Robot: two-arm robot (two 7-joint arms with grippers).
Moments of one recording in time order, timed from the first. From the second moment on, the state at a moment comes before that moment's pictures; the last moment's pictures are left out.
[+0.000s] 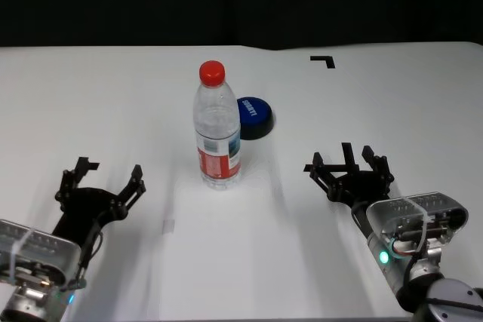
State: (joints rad) left arm 0.18 0.20 0.05 -1.66 0.08 -0.17 -0.11; right arm -0.06 0.16 -0.26 -1.64 0.19 -0.04 -0.06
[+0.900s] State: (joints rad) left arm 0.06 0.23 0.04 -1.58 0.07 -0.17 -0.16; right arm -0.06 0.16 -0.26 -1.64 0.19 -0.04 -0.06
